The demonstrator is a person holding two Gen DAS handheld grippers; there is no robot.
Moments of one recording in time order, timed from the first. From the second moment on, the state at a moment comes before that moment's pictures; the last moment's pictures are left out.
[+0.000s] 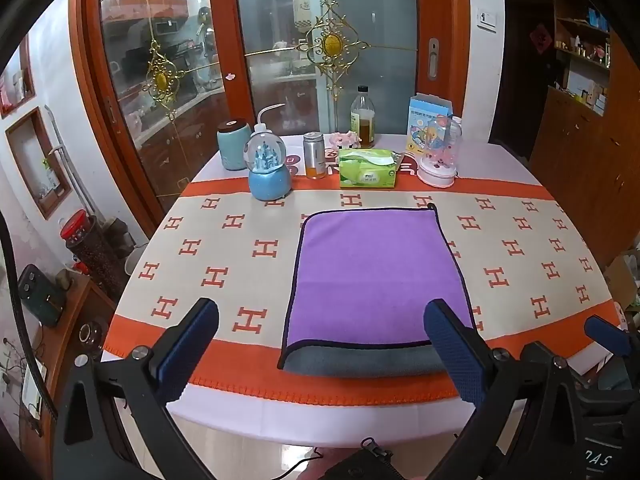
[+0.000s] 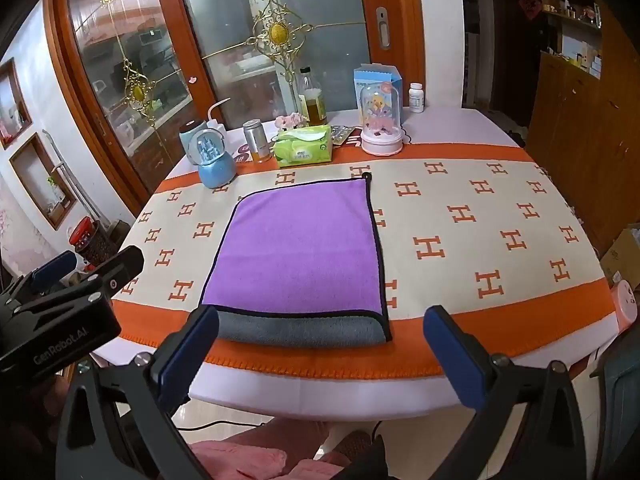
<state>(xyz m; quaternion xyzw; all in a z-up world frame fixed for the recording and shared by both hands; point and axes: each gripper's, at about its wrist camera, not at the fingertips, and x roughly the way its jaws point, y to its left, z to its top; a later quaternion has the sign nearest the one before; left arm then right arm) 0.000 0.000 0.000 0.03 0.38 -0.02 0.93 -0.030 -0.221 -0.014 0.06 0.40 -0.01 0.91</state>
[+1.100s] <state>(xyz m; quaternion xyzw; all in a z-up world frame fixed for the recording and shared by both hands) 0.004 -0.003 -0.004 0.04 0.38 -0.02 0.92 -0.020 -0.225 -0.011 0.06 0.40 -0.01 0.91</state>
